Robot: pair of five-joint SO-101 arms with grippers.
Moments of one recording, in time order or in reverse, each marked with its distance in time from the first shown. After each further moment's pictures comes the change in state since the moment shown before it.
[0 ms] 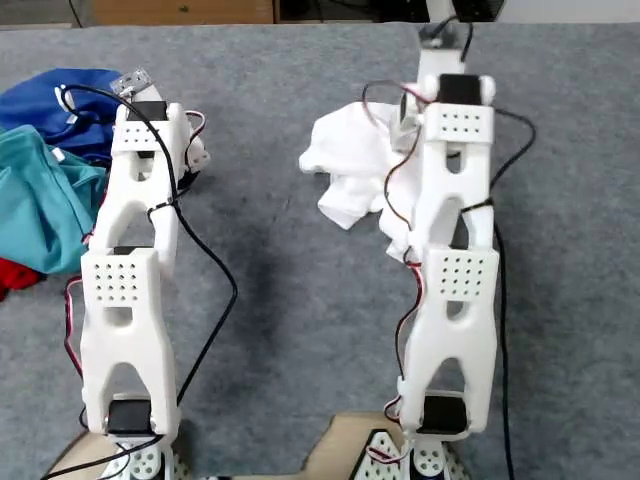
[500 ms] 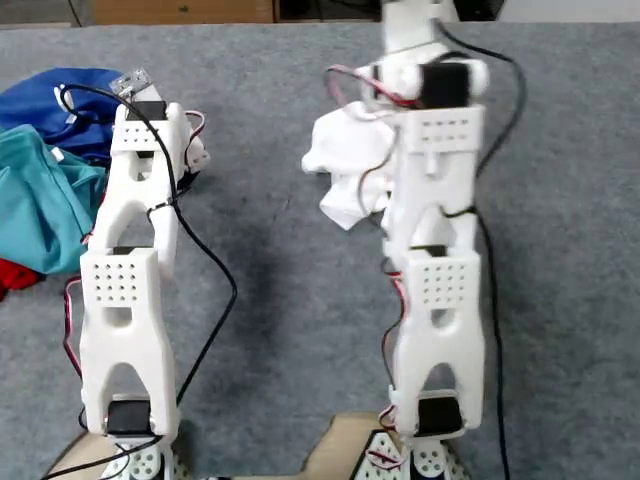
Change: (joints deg) left arm 0.0 0.0 0.0 0.0 0.0; right arm -9.1 -2.5 -10.3 -4.0 6.9
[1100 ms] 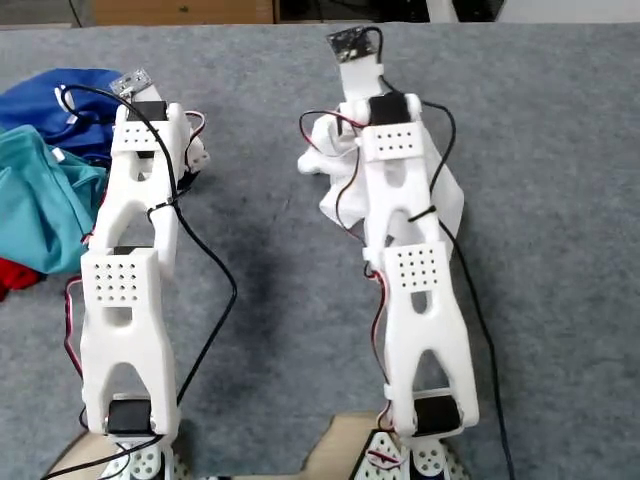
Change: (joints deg) left arm 0.0 0.0 0.0 0.0 0.0; right arm -1.0 21.5 -0.9 -10.0 -0.1
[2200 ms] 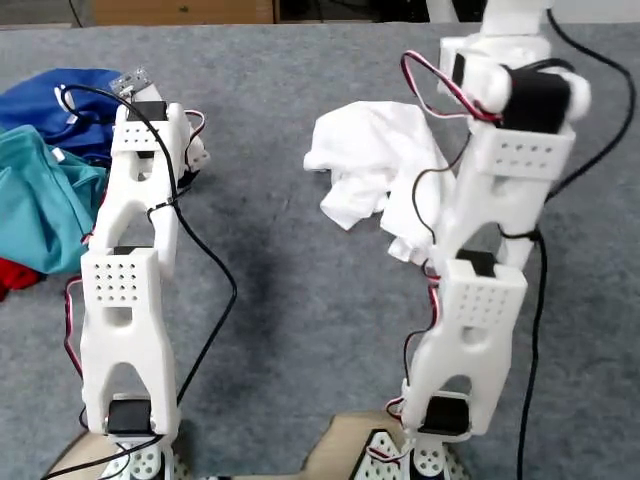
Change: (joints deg) left arm 0.0 0.0 0.0 -0.6 0.0; right arm 13.4 -36.7 -4.7 16.2 -5.5
